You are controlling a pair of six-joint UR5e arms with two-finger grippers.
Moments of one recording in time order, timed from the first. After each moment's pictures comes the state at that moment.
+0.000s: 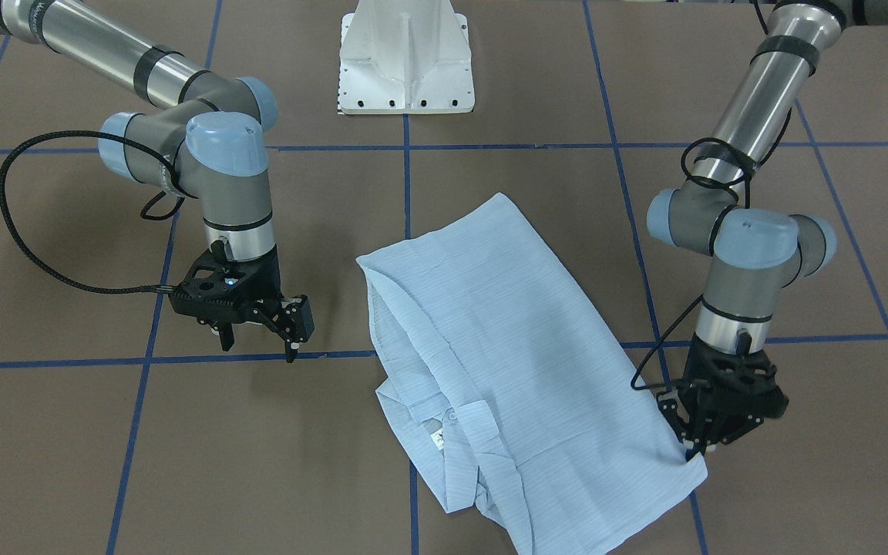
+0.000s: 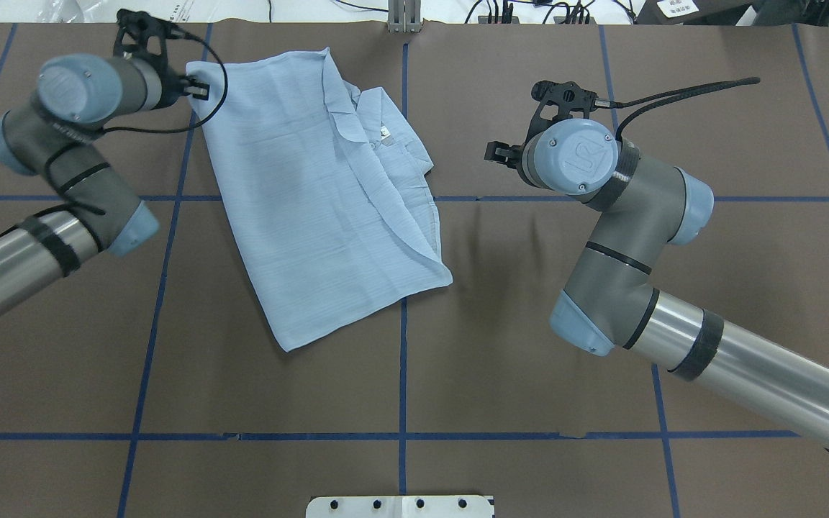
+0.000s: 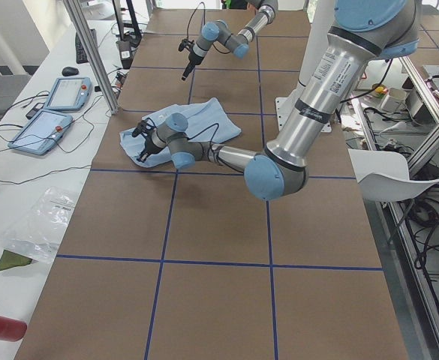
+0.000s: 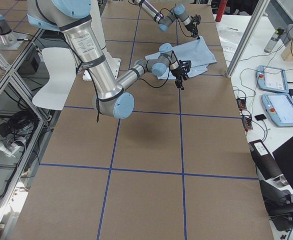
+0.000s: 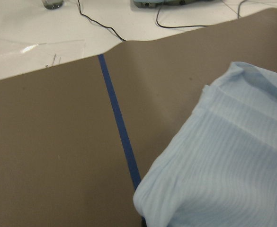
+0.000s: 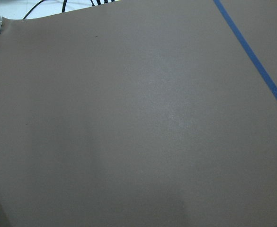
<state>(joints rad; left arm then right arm) -0.90 -2.25 -1.00 -2.52 -1.56 -0.73 0.65 -0.99 1.54 -1.28 1.50 1.37</state>
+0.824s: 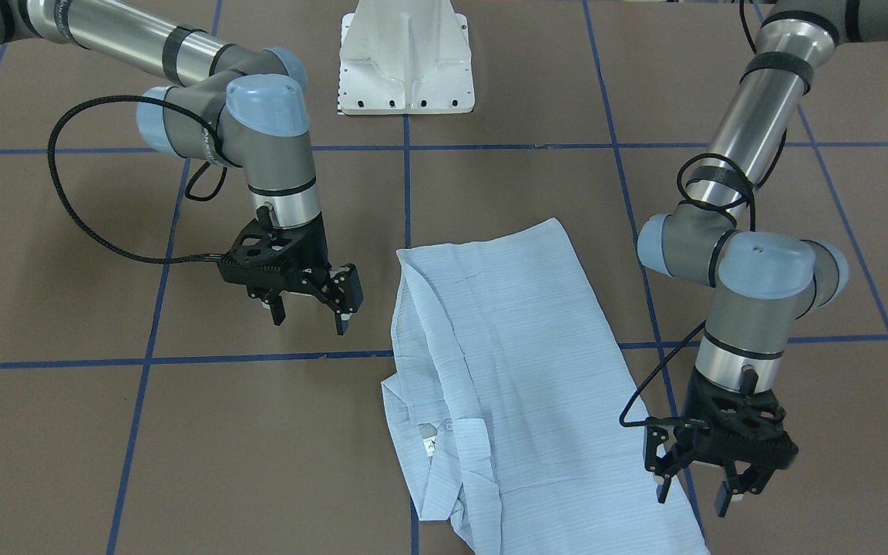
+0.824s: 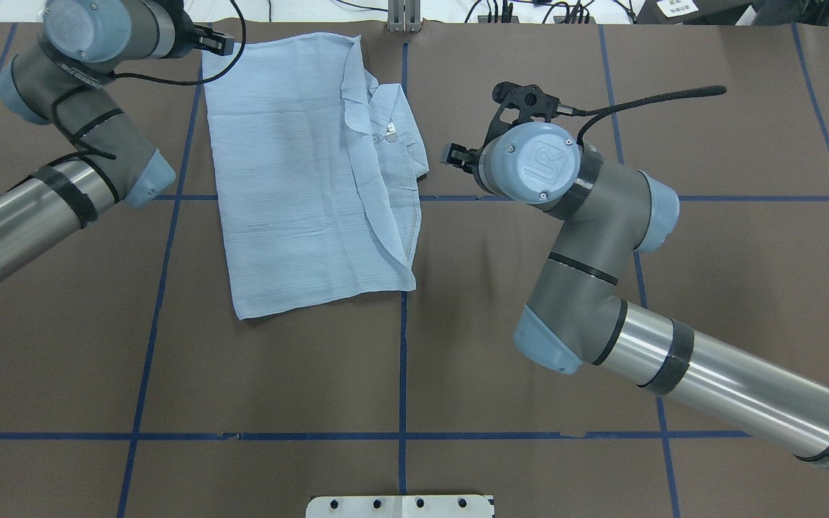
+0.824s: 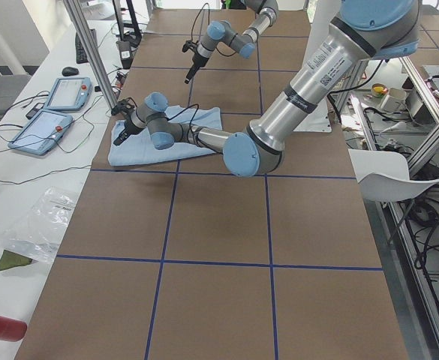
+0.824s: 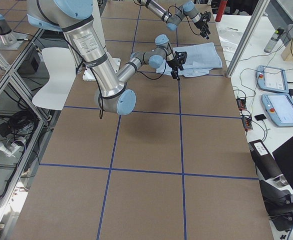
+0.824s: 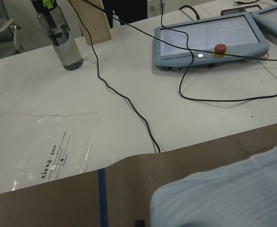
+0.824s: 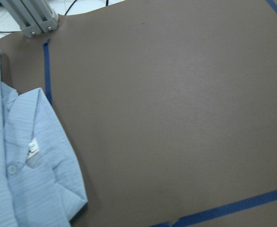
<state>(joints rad) -0.96 -2.29 -1.02 -2.53 -1.68 -0.63 0.60 -0.90 1.58 -1.36 1.50 1.46</state>
